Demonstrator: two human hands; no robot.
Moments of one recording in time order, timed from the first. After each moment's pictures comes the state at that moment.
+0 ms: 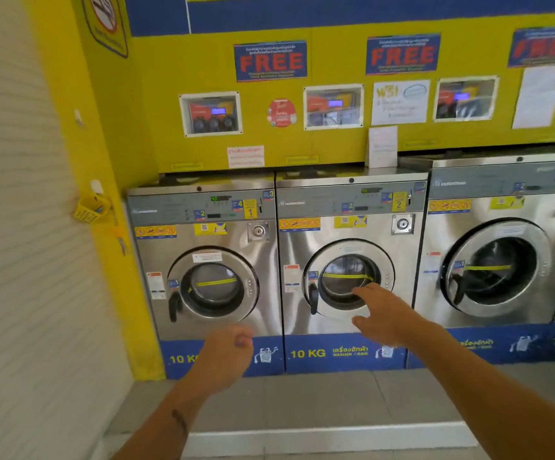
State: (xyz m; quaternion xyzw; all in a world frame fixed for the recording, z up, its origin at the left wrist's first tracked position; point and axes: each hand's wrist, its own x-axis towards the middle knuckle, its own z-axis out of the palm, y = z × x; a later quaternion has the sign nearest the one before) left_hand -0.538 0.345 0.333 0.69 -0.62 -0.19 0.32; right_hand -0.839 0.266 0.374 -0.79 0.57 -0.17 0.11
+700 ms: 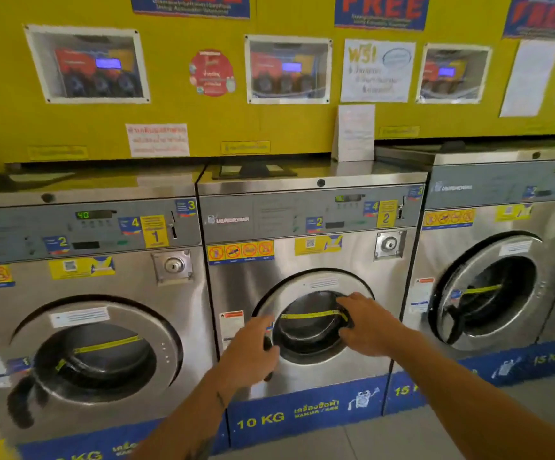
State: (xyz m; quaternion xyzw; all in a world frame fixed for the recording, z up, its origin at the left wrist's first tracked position) left_hand -0.632 -0.133 0.277 0.56 -0.72 -0.28 0.29; right_hand -0.885 -0.140 0.334 -0.76 0.62 -0.12 0.12
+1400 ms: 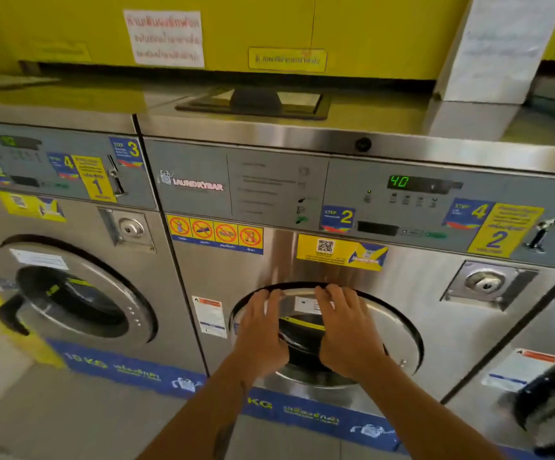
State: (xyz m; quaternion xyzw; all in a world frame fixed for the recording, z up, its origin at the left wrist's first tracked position) left_hand -0.750 -0.364 0.195 0.76 -0.60 -0.15 0.19; right_hand -0.917 -0.417 0.222 -0.88 0.46 -0.08 -0.04
